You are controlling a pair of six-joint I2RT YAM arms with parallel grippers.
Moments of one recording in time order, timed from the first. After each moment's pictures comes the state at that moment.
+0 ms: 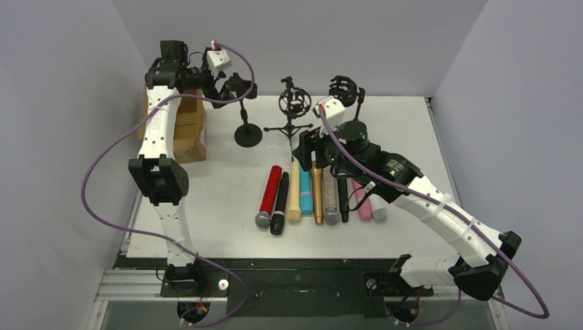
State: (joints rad) left arm 0.01 2.15 2.39 -0.96 0.84 0.82; right arm 0.84 1.25 1.39 -0.51 0.13 0.20
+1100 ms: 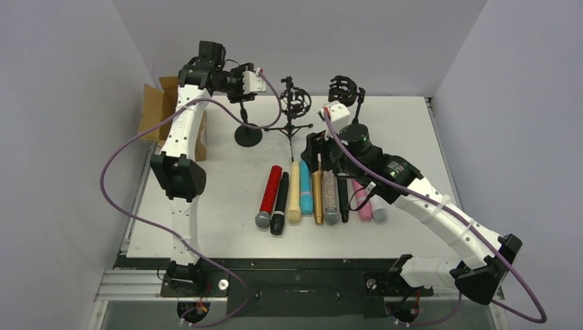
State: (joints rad) left arm -0.17 2.26 2.57 -1.08 0.63 1.34; right arm 0.79 1.23 1.31 -0.51 0.12 0.22
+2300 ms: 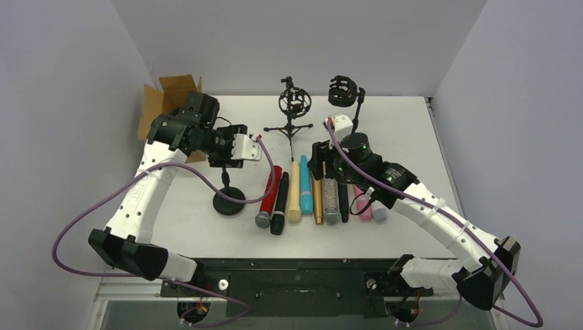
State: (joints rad) left arm -0.34 1.45 1.71 -1.29 0.40 1.36; right arm 0.74 1.18 1.15 -0.45 0.09 0.24
